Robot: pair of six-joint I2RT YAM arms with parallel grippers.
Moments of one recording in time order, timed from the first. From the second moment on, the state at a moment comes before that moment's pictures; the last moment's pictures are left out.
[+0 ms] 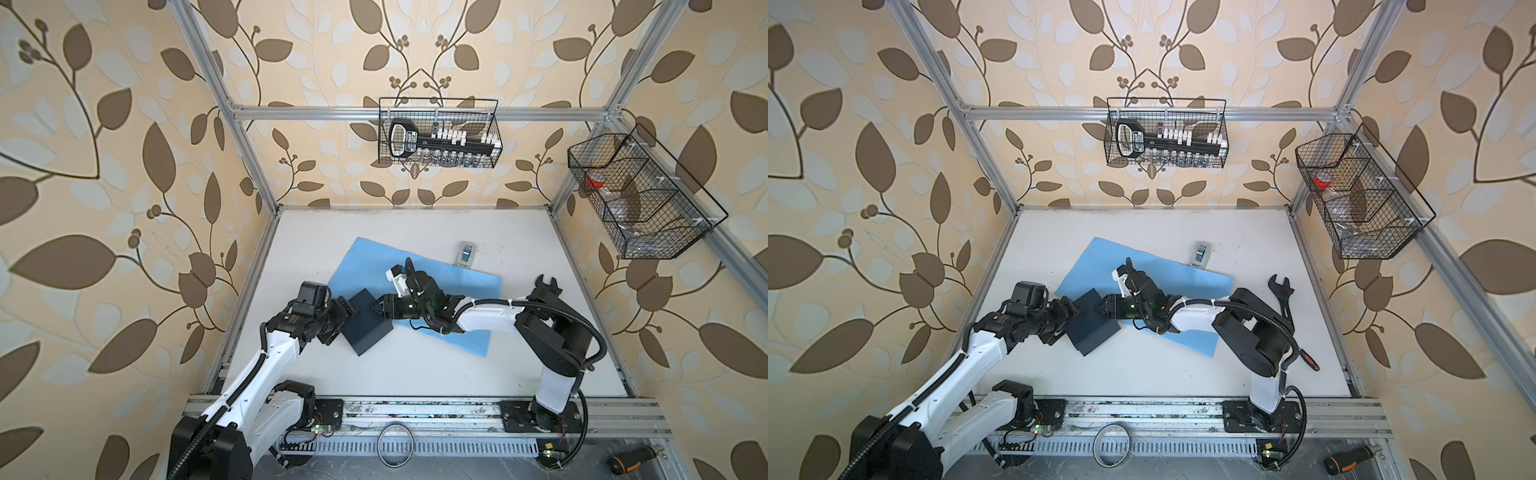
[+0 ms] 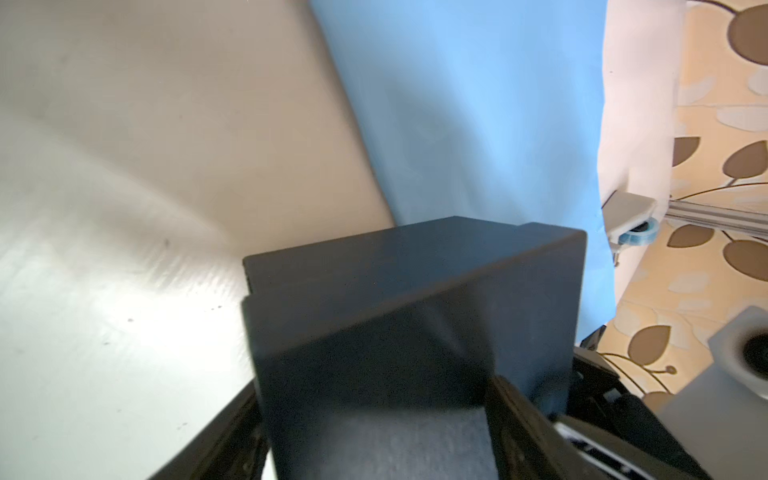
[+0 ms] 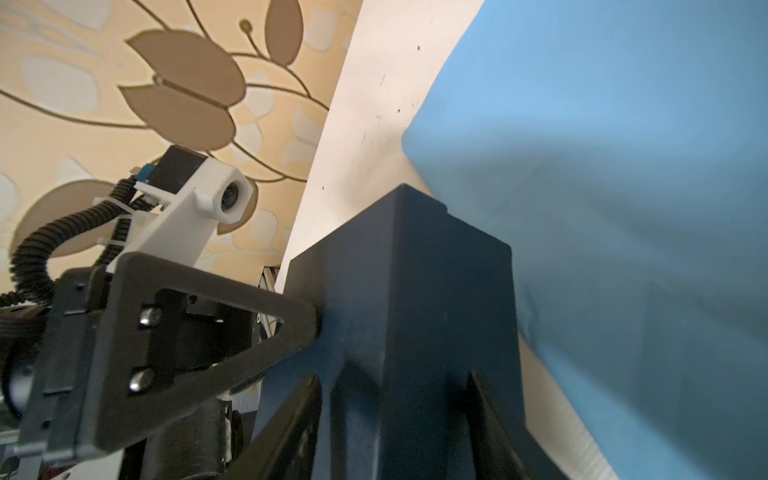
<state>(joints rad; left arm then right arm) -0.20 0.96 0.58 -0.58 0.30 -1.03 0.86 1.84 0.99 0.35 -0.33 0.83</state>
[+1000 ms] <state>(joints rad) -0.41 1.90 1.30 -0.27 0.34 -0.94 0.54 1.69 0.75 0.31 -0.33 0.75</state>
